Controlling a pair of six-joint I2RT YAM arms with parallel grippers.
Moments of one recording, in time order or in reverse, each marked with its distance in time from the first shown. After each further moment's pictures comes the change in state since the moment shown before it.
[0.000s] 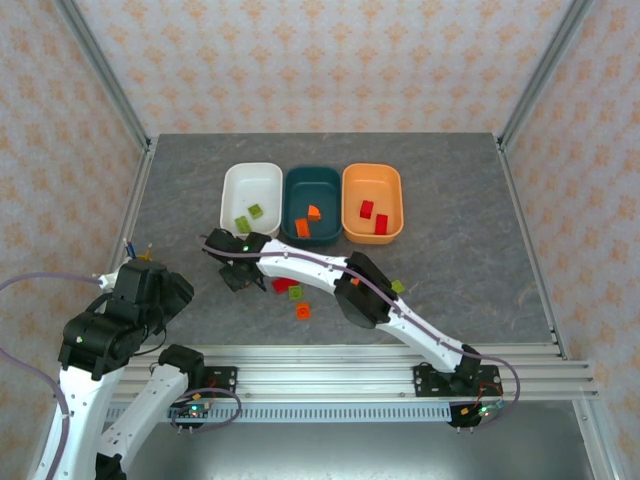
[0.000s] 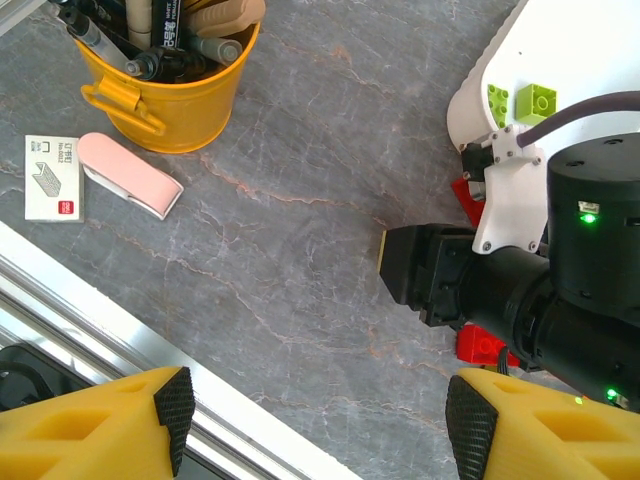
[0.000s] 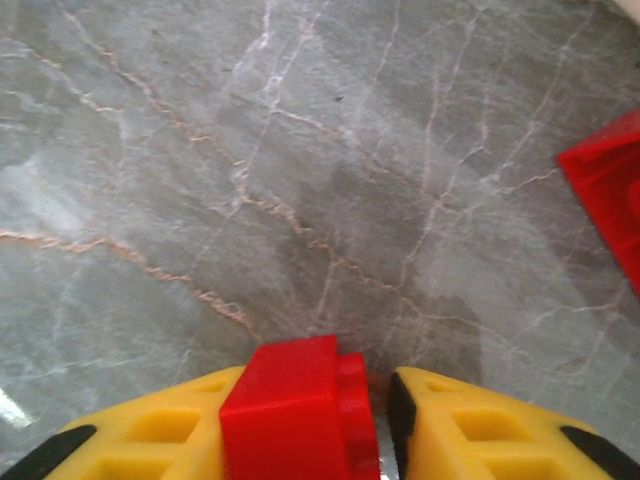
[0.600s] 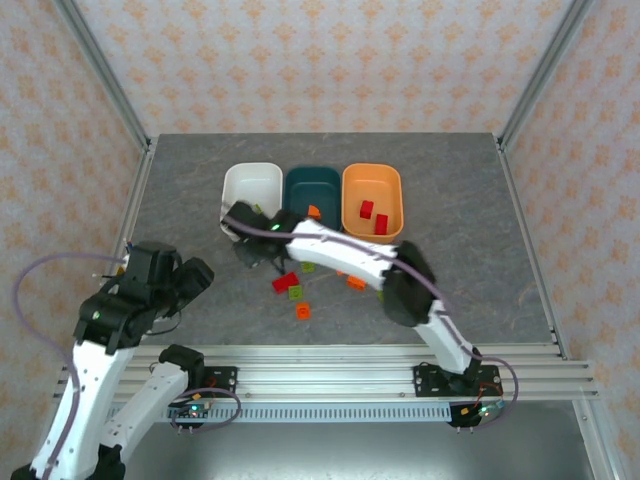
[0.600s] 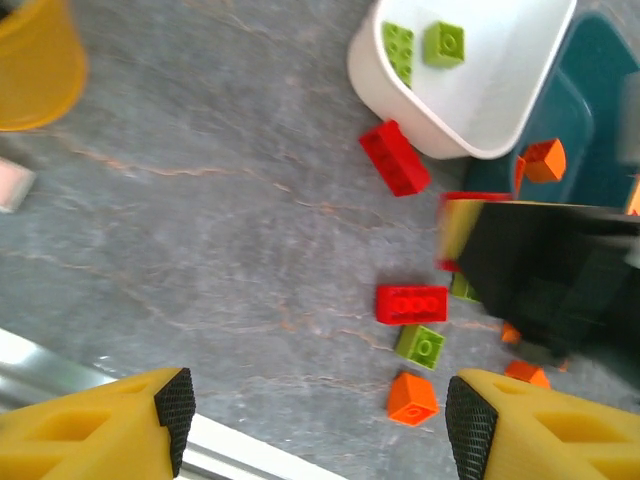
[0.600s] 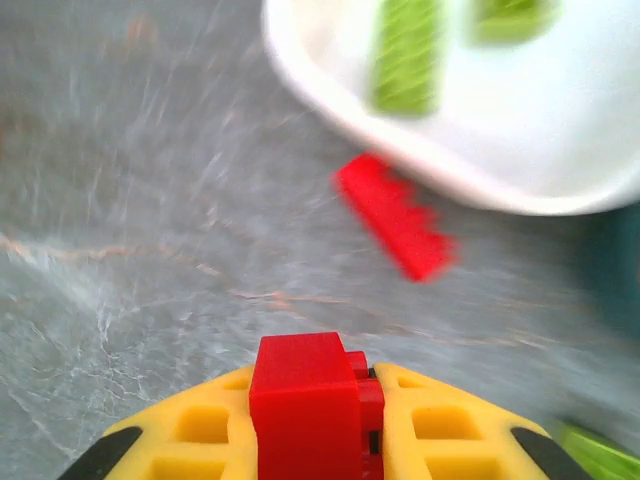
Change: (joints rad) left arm -0.001 0.120 -0.041 0.211 0.198 0.051; right arm -0.074 -0.457 -0.349 0.074 0.084 0.073
